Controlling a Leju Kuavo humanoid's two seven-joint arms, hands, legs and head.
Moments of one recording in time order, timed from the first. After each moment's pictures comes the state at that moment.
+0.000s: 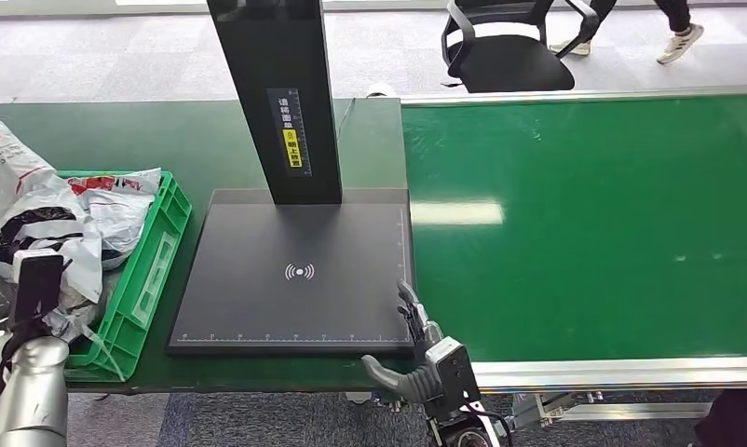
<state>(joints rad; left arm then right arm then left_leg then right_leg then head) -0.46 0.23 0.40 -0.85 -0.56 0.64 -0.47 0.01 0.16 0.40 -1.13 0.07 0.00 -0.53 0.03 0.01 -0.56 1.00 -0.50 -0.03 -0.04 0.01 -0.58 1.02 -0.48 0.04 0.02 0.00</state>
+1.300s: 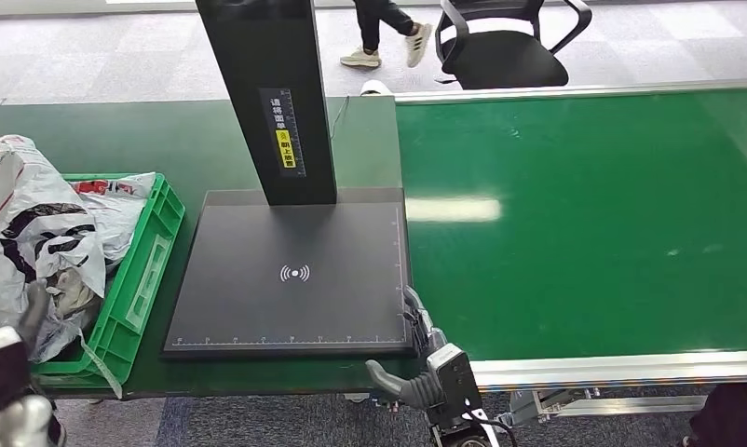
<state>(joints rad) -0.08 0.11 0.37 -1.36 -0.28 0.61 -0.67 0.04 0.16 0.40 -1.14 0.09 -0.04 -0.52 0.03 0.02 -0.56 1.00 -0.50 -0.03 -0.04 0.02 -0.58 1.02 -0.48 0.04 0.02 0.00</state>
